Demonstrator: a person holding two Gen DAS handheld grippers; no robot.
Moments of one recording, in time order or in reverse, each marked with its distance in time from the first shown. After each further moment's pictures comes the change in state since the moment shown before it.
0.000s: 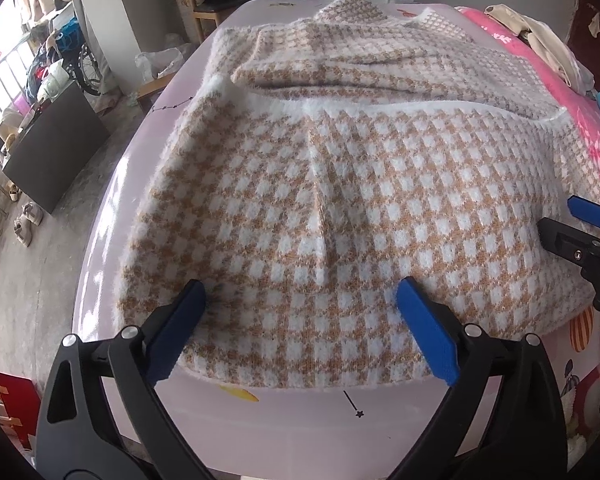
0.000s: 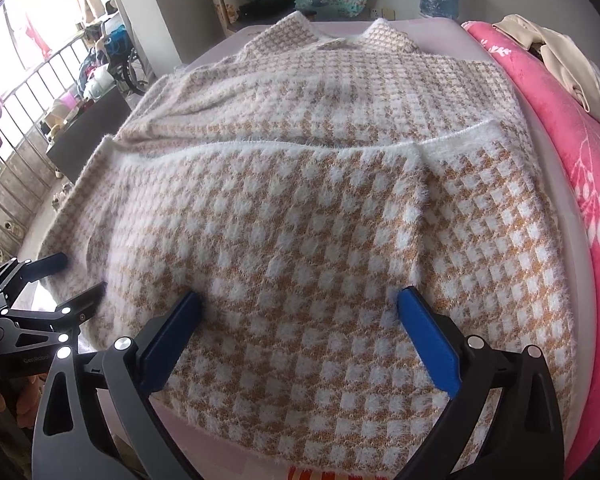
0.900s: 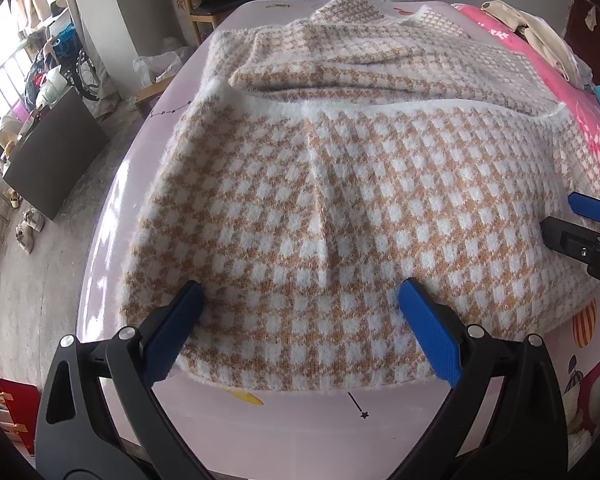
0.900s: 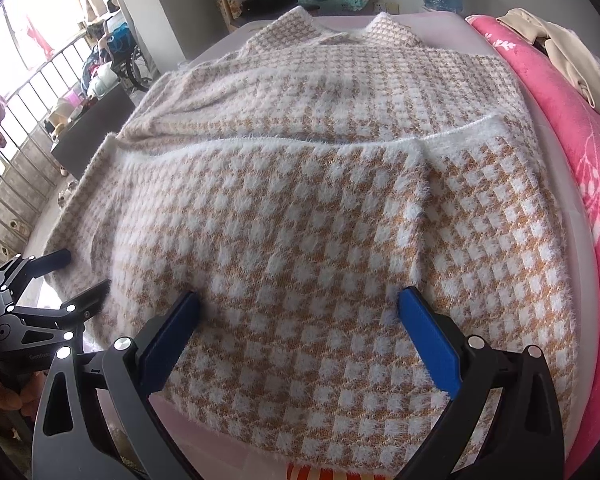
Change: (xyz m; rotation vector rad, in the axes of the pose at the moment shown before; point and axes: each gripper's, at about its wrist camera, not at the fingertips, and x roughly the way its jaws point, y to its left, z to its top) left arm -0.001 -0.001 0.001 0.031 -0.015 0.010; right arm 0.000 -0.005 0.001 -0.010 0.020 0.035
